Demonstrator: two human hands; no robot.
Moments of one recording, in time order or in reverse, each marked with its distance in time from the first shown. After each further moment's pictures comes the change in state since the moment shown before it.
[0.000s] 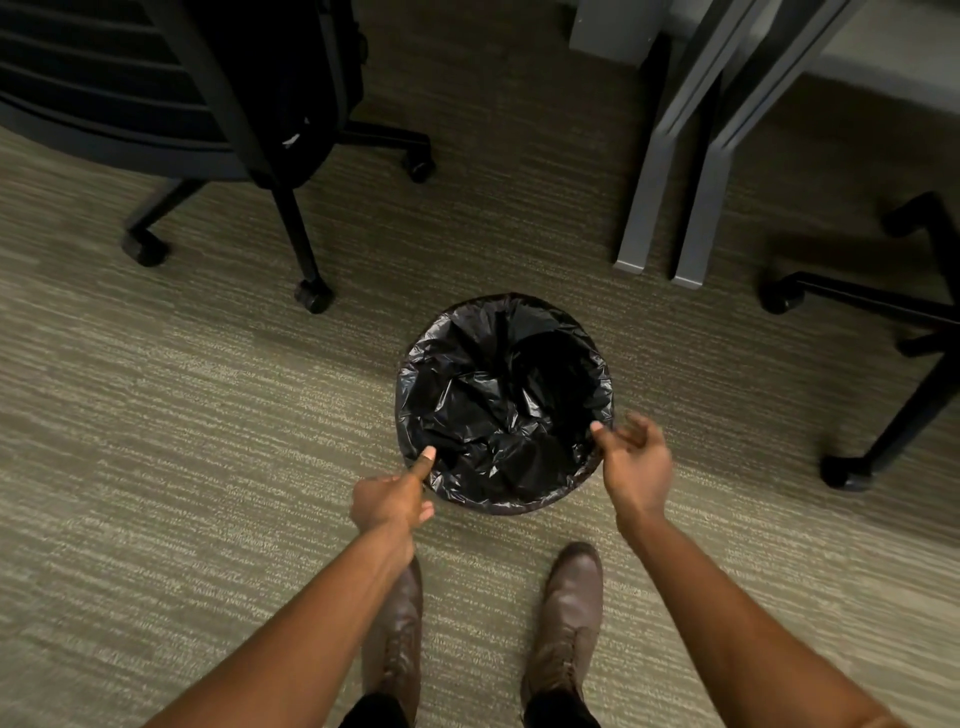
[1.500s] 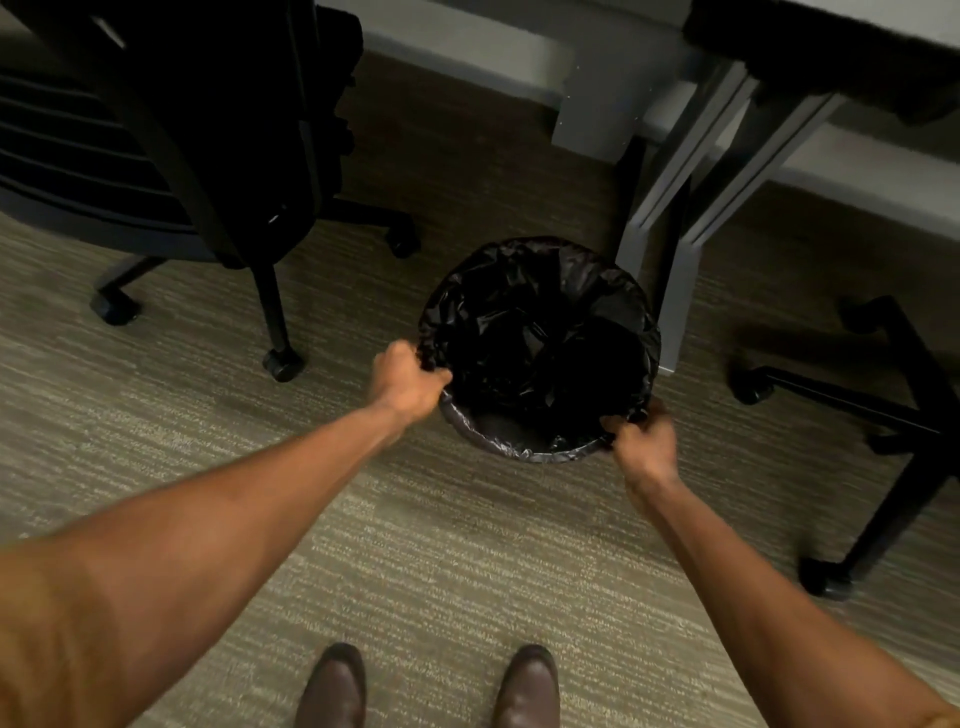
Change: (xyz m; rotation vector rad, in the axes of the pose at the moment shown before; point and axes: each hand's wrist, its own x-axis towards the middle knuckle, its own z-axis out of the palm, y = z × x) left_hand 0.022 0.217 0.113 0.463 -0.142 0.714; right_hand 0.137 -0.111 -0.004 0.056 -0.122 -0.072
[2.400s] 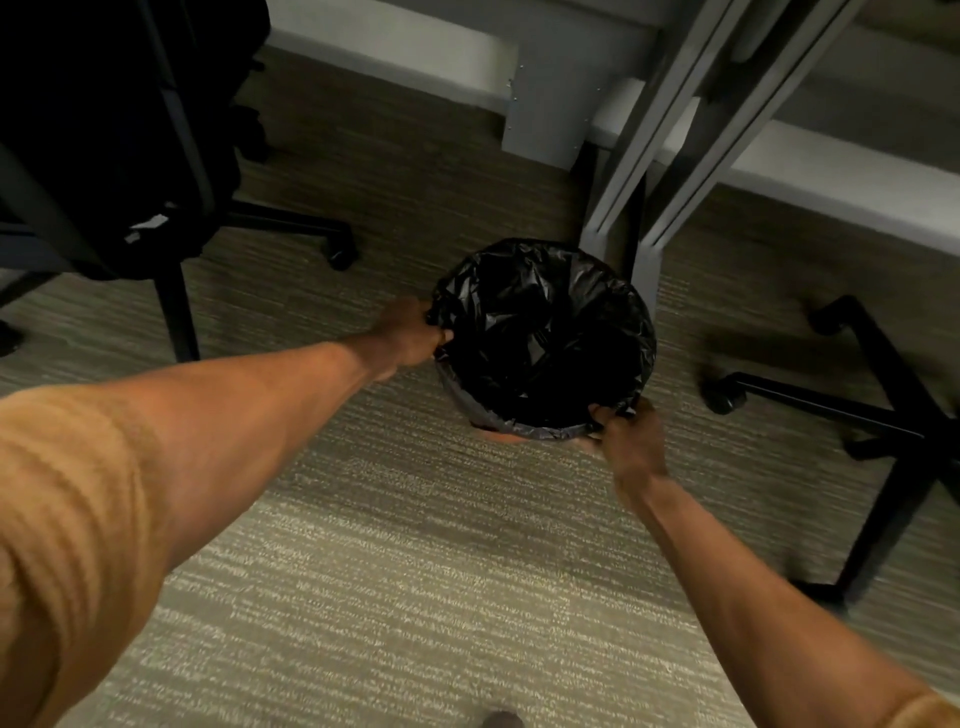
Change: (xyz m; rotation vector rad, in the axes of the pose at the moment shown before) left_hand 0.106 0.058 0.080 0.059 -0.280 0.171; right_hand 0.082 0.019 -0.016 0.256 -0.020 -0.013
